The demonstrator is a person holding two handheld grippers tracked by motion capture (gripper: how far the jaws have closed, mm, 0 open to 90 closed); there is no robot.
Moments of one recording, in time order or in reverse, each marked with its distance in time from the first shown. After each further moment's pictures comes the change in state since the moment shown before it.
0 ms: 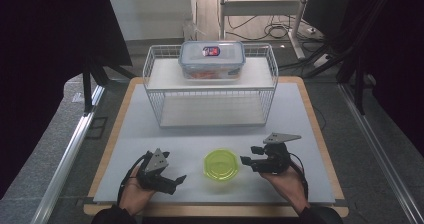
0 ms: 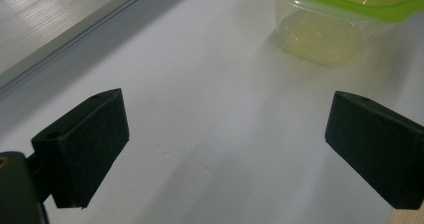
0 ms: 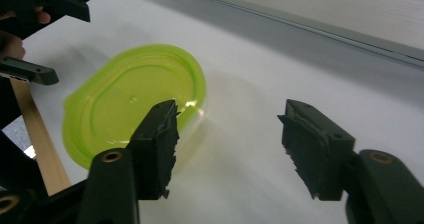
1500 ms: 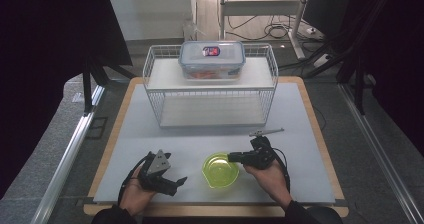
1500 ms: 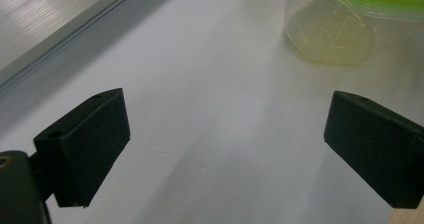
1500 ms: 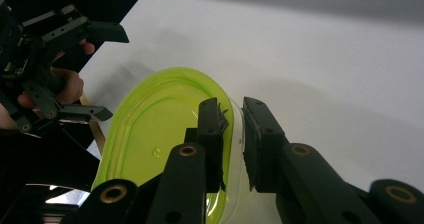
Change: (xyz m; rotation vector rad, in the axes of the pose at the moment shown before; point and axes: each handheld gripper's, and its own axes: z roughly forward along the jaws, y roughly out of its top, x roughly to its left) left arm -0.003 0.000 0.003 0.022 -0.004 0.035; right arm 0.003 0.011 0.043 0.094 0.195 0.258
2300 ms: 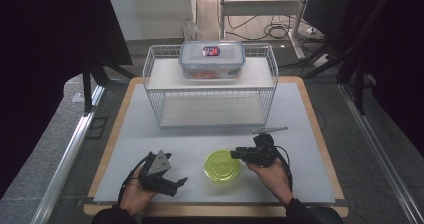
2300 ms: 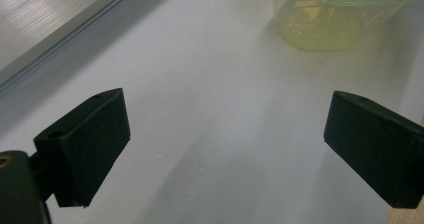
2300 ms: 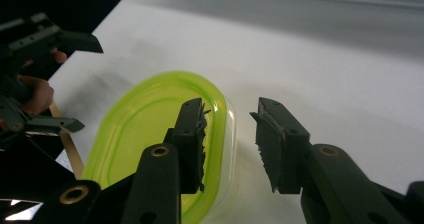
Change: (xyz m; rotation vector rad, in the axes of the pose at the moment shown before) left arm -0.002 0.000 0.000 0.003 -0.002 0.009; right arm -0.004 0.005 -0.007 -0.035 -0.090 -0.036
